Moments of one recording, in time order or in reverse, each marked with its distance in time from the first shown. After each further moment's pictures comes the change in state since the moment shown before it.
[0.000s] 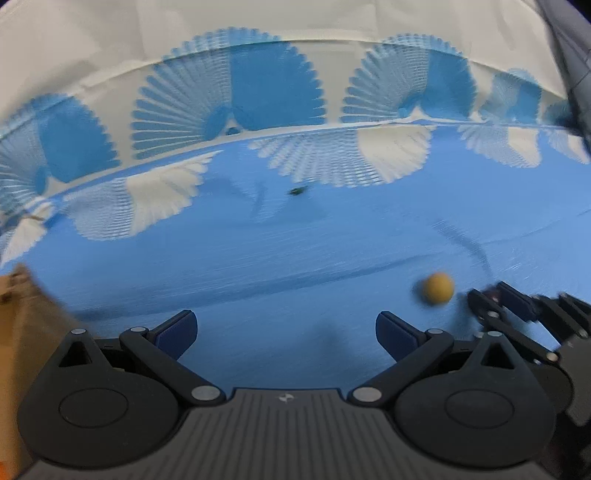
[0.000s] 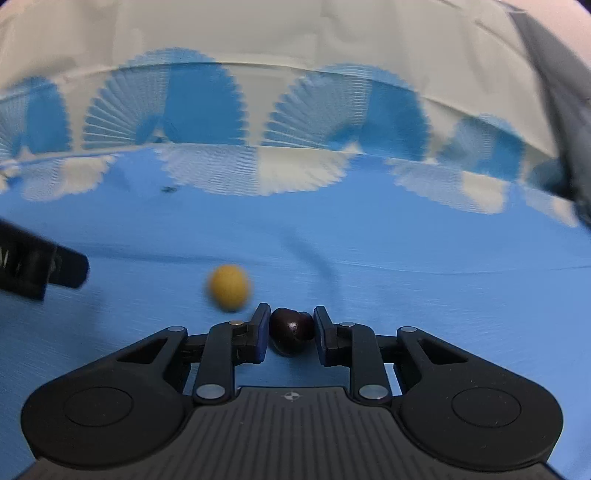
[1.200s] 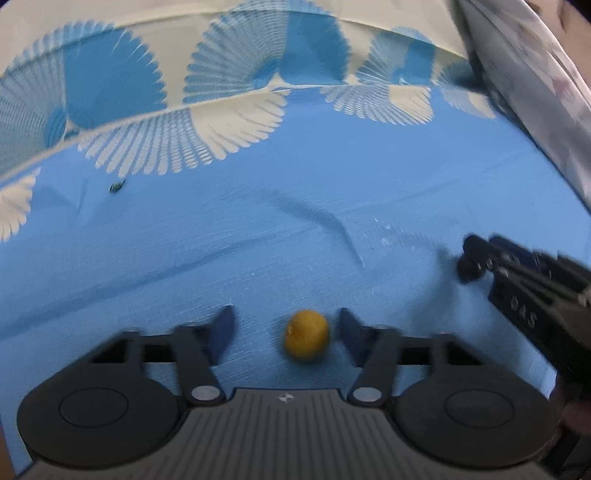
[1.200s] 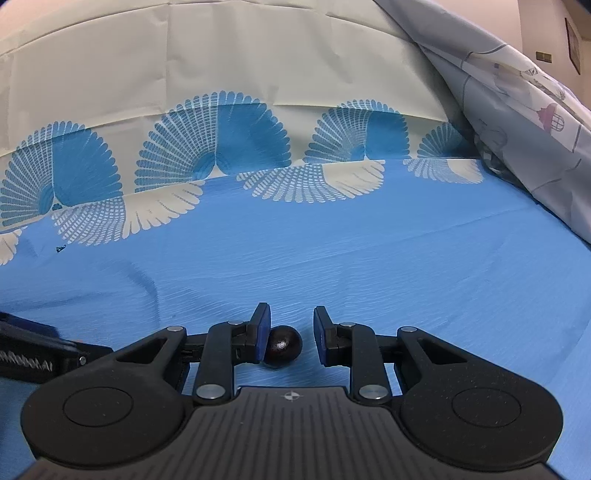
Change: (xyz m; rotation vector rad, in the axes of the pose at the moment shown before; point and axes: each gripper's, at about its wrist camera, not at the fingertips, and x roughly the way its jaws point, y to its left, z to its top) left arm 0.030 -0.083 -0.013 0.175 0.013 -0.276; right arm -0.034 -0.096 -0.014 0.207 -0.085 -0.110
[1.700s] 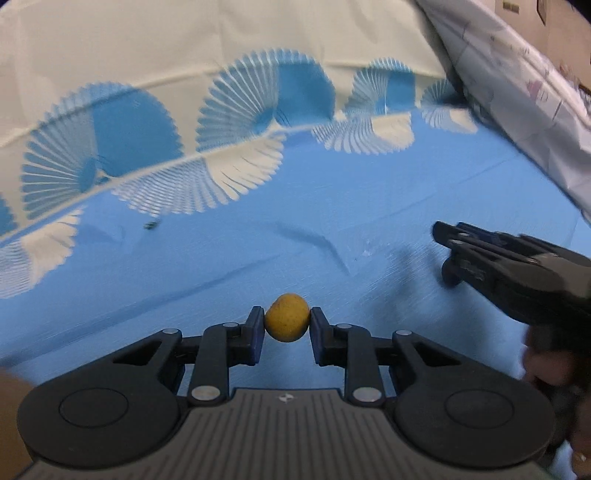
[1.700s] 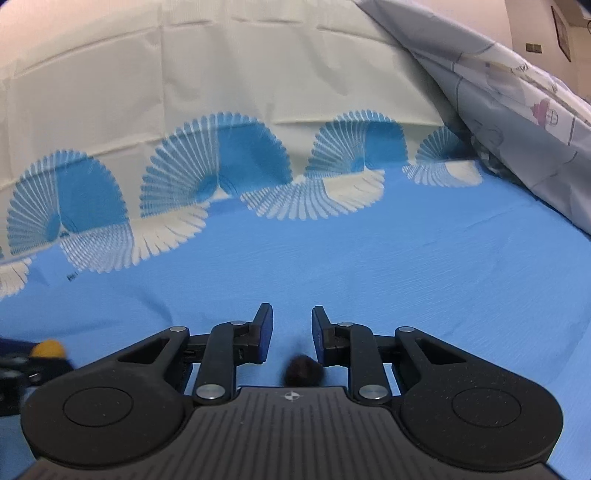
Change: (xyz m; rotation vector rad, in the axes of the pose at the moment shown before) left arm -0.075 -0.005 -0.019 0.039 -0.121 0.049; right arm -0.017 0.006 0.011 0.039 -0.066 0.027
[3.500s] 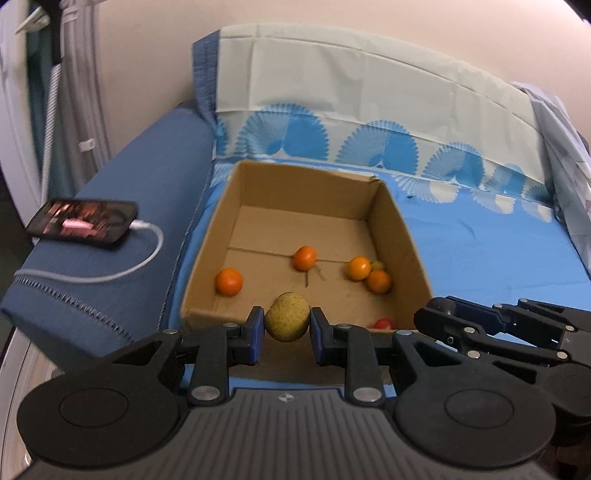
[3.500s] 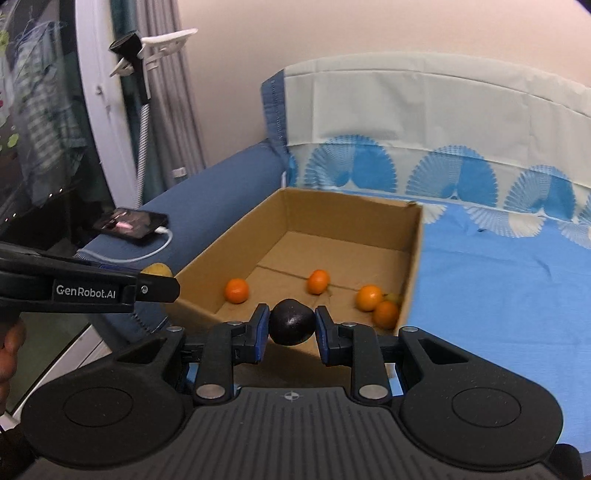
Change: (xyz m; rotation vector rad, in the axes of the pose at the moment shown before) left arm -0.460 0.186 -0.246 -0.429 -0.051 0.316; right arm -0.418 0.273 -0.055 -0.334 0.176 0.690
